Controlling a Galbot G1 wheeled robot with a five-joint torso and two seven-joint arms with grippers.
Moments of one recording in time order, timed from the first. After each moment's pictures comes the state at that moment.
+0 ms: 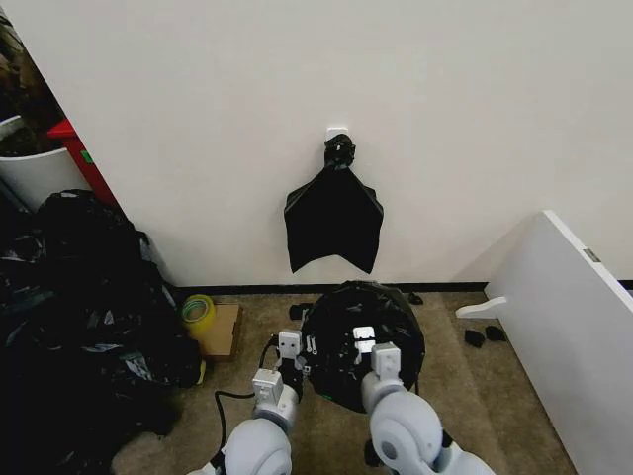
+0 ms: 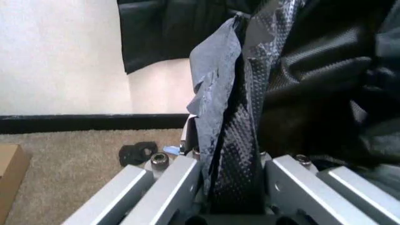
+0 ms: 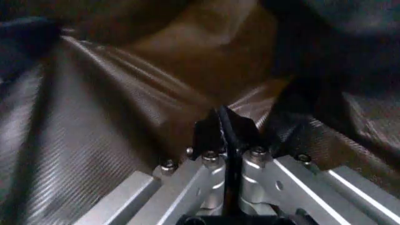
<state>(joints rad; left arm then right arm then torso) 1.26 -1.10 0.15 -2.00 -0.48 0.03 -0.49 -1.18 1.26 -0.08 2.01 0.57 -0.60 0.63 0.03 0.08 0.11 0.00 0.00</state>
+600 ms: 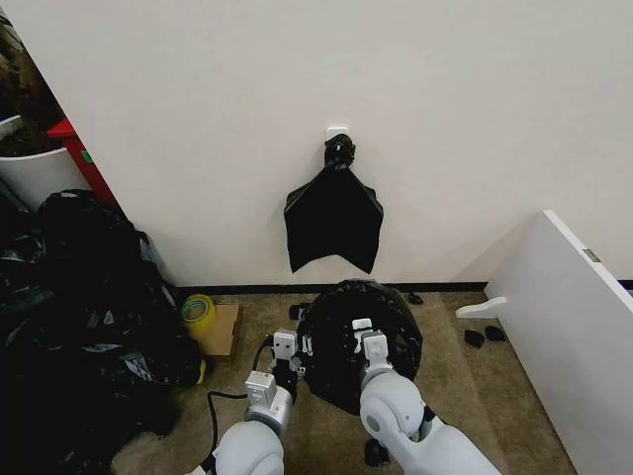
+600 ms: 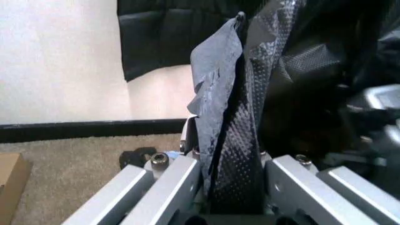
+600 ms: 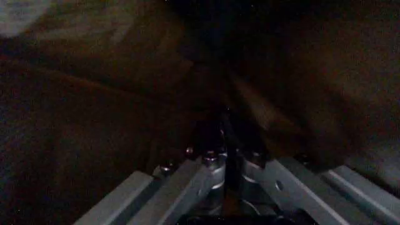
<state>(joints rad) 1.27 -1.07 0.15 -2.03 -0.48 0.02 -0.47 -1.08 1.27 -0.09 1.85 0.51 -0.63 0.67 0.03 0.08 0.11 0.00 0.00</state>
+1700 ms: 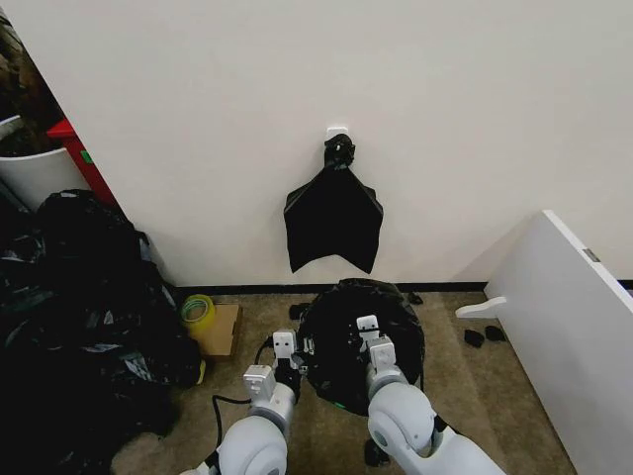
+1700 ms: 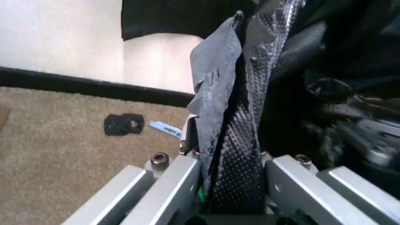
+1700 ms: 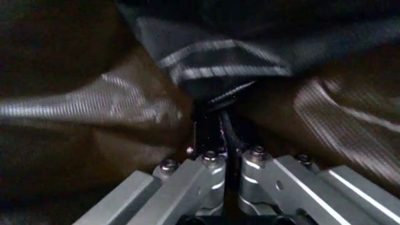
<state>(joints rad) 1.25 -1.09 0.15 -2.05 -0.68 0.06 -0.53 -1.14 1.23 -0.09 1.94 0.38 -0.52 0.61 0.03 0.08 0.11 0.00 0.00</state>
